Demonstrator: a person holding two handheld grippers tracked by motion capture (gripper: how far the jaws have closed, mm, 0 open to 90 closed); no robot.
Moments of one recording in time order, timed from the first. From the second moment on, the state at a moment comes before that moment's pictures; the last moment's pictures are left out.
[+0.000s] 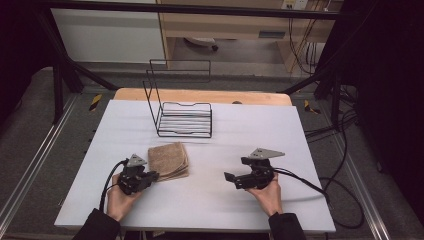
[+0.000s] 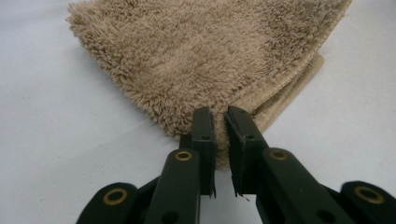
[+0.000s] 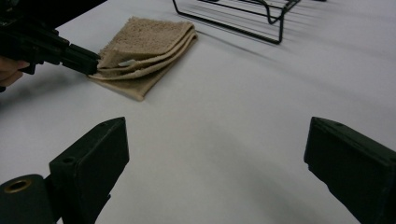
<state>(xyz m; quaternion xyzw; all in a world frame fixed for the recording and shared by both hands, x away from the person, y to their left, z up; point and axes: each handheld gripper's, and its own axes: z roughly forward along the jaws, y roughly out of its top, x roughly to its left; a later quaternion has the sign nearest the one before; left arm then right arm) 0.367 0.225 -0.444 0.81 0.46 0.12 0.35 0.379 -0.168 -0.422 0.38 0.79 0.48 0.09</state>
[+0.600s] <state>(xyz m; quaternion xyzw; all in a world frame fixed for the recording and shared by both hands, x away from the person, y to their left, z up) 0.360 0.231 -0.439 0.82 0.44 0.13 0.34 0.405 -0.054 -0.427 0.36 0.81 0.46 0.05</state>
